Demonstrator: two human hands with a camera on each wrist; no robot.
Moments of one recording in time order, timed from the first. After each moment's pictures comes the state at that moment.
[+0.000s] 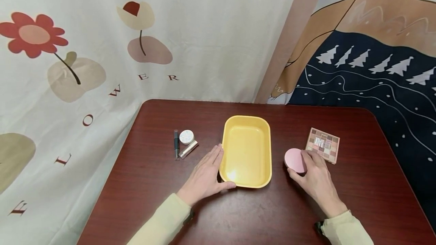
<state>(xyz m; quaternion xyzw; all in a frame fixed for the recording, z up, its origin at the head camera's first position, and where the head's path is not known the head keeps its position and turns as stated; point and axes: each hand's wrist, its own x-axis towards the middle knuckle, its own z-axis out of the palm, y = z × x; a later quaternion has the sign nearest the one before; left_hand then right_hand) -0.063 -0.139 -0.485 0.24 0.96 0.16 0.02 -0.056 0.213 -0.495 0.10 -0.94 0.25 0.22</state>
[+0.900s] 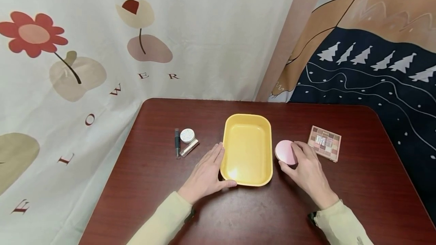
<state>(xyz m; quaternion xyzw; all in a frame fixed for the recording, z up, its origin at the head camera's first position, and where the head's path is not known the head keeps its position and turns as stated) -0.065 -0.138 -0.482 0.24 0.96 0.16 0.03 -0.069 0.188 -0.478 0.12 -0.94 0.26 0.19</state>
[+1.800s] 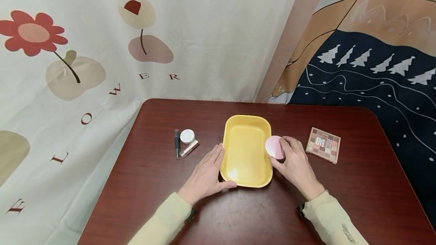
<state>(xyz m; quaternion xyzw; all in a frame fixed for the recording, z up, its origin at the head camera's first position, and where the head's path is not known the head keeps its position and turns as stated) -0.065 -0.139 -0.481 0.24 0.96 0.16 0.03 -0.090 0.162 -0.474 0.13 -0.94 0.27 0.16</state>
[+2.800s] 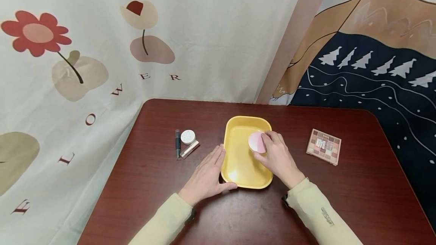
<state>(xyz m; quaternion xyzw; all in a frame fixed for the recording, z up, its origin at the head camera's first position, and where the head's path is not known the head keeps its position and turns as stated) -0.064 -0.140 -0.481 0.25 0.95 0.17 0.02 -0.116 0.120 -0.468 0.18 -0.94 0.25 0.13</state>
